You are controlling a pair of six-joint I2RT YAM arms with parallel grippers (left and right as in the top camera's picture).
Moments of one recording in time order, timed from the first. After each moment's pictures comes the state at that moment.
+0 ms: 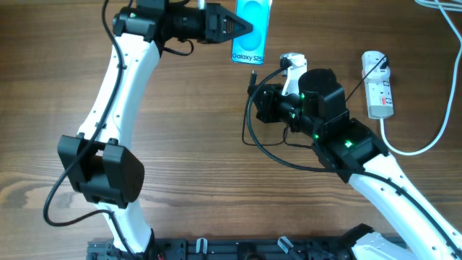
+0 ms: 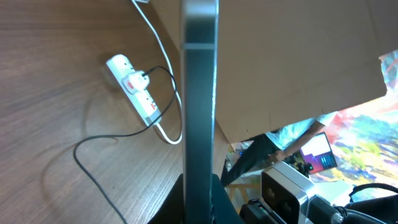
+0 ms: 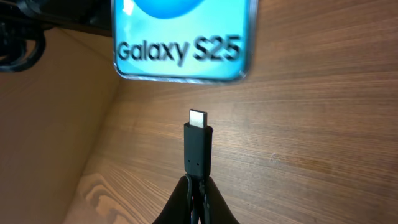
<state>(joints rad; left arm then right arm) -0.23 1.97 1.95 -0.71 1.18 -0.31 0.53 1.24 1.02 -0.27 -0.24 0.65</state>
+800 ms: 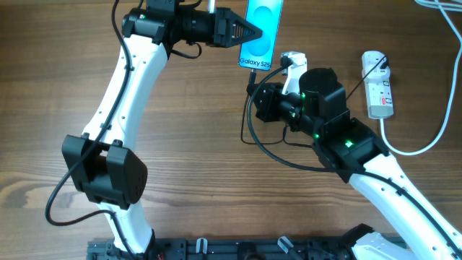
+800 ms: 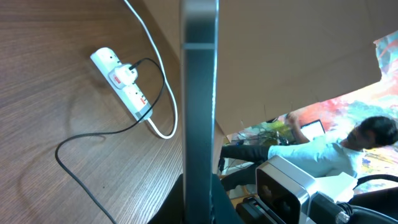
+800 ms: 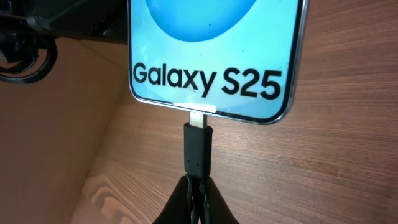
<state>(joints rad) -0.26 1.97 1.95 -0.72 1.20 -0.28 0.53 1.24 1.03 -0.26 -0.25 0.67</state>
